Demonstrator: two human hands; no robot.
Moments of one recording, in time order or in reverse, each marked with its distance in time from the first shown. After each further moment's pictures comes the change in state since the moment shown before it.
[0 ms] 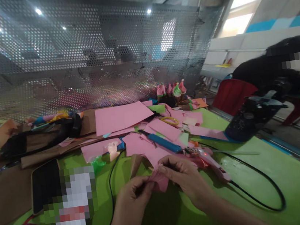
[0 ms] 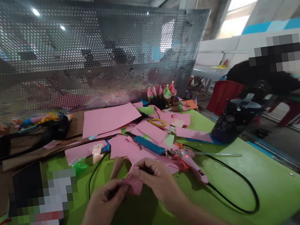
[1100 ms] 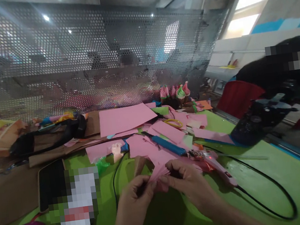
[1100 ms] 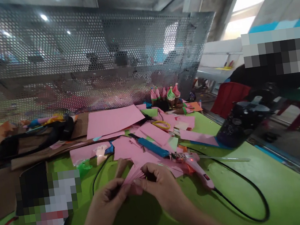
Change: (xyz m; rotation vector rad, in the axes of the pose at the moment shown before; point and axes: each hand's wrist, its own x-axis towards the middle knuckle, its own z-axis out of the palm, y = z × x) left_hand 0.002 -0.001 -0.001 -0.039 0.046 0.018; right_hand -0.001 -0.001 0.001 0.025 -0.106 0.007
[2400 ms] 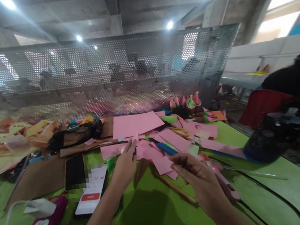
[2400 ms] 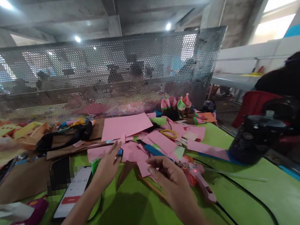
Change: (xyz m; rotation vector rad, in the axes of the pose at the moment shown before) left_hand 0.066 0.016 -0.037 0.930 0.211 0.219; right_hand -0.010 -0.014 -0.025 -0.032 0.202 -0.173
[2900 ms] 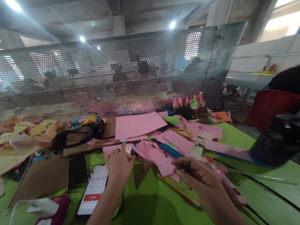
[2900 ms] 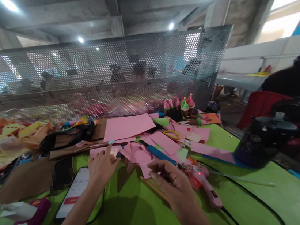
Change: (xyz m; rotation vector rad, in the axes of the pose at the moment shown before) left_hand 0.000 -0.010 -0.012 0.526 0.101 -0.216; right_hand -0.003 -0.003 0.000 -0.007 -0.008 -0.022
